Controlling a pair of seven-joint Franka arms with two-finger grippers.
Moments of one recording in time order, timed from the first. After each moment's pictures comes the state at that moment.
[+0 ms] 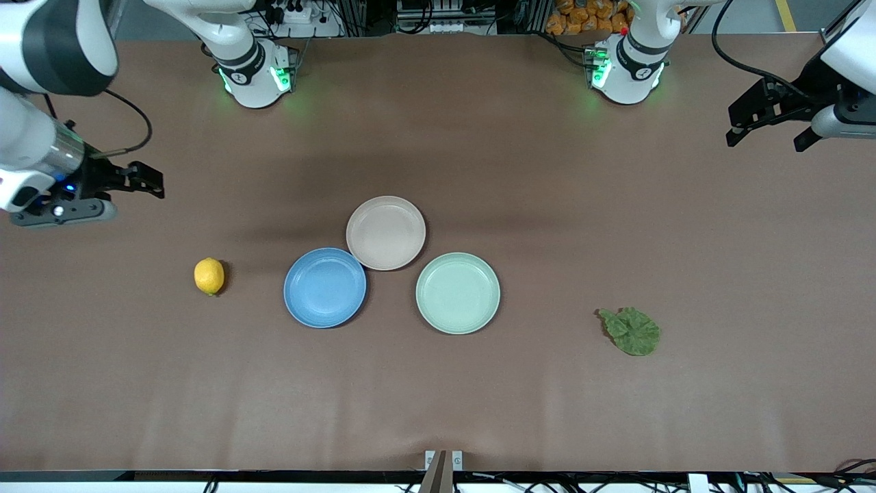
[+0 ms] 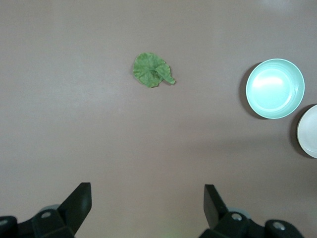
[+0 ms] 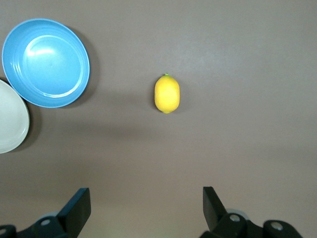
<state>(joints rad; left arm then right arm) -0.01 -0.06 -0.14 -1.50 -0.04 1.49 -0.07 -0.06 -0.04 0.05 -1.85 -0.04 1.71 -0.14</state>
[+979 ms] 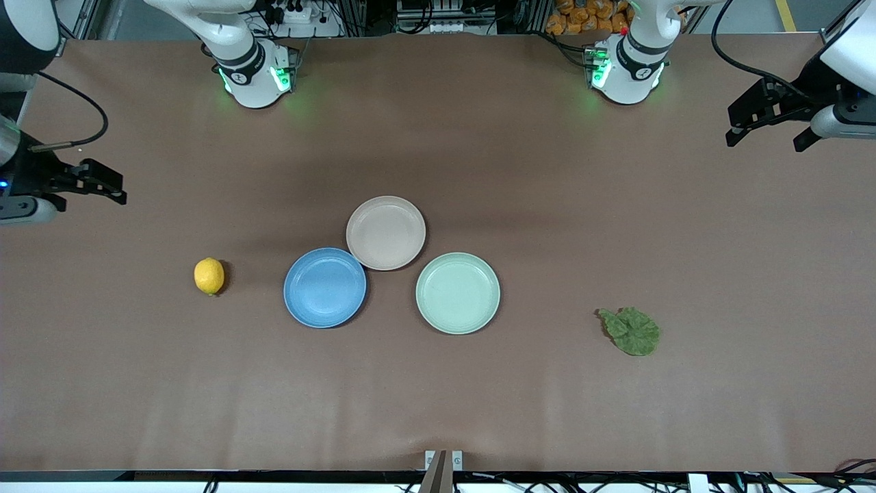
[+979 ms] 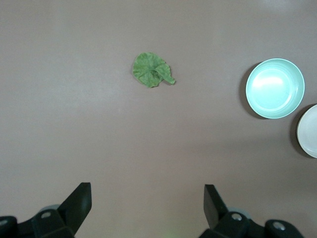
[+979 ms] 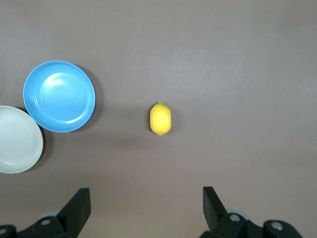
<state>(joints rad) -0.01 -0.06 -0.14 -1.50 -0.04 1.49 -0.07 -0.07 0.04 0.05 -1.58 -0.03 1.61 -0.14</state>
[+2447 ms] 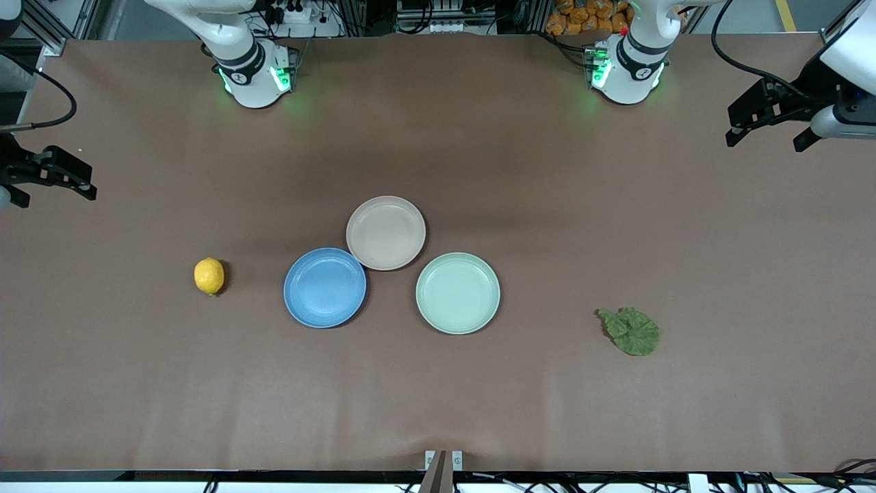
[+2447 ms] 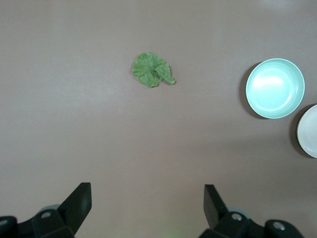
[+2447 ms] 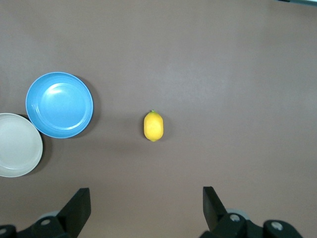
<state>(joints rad) -0.01 -0.06 -0.14 -1.50 -0.04 1.49 -0.07 -0.08 0.06 0.05 -1.49 -0.04 1.56 -0.16</state>
